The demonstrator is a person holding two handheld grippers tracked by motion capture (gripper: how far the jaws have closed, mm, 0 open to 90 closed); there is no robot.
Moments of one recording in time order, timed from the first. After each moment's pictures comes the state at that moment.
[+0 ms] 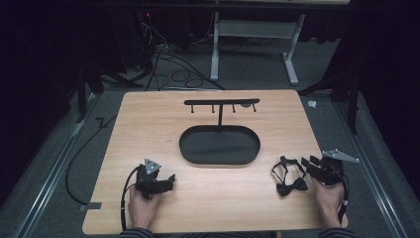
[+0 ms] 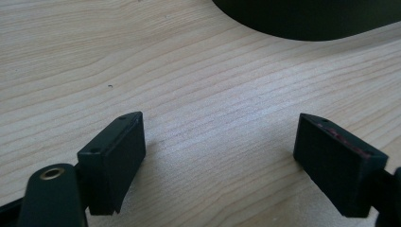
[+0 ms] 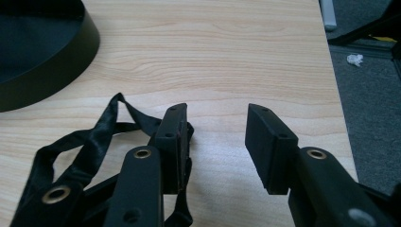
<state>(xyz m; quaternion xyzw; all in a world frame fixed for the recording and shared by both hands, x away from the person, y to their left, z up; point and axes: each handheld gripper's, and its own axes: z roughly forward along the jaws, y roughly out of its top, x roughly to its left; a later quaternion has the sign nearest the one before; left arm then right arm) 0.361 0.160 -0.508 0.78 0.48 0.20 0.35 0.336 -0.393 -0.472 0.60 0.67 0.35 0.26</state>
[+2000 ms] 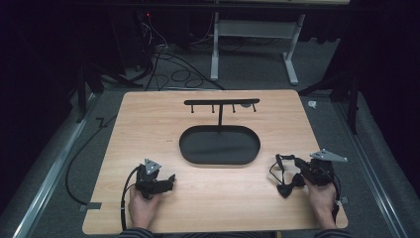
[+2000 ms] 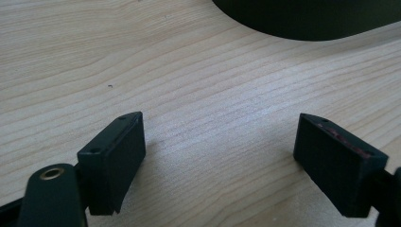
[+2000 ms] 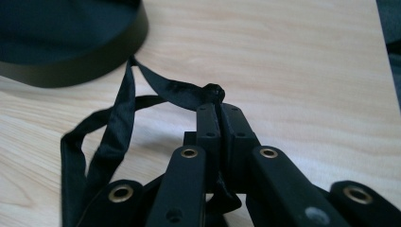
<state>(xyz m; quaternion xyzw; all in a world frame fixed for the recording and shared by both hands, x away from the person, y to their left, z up) 0.361 0.160 -0.508 0.78 0.48 0.20 0.35 0.335 -0.363 -0.466 0.55 0.72 0.35 0.25</state>
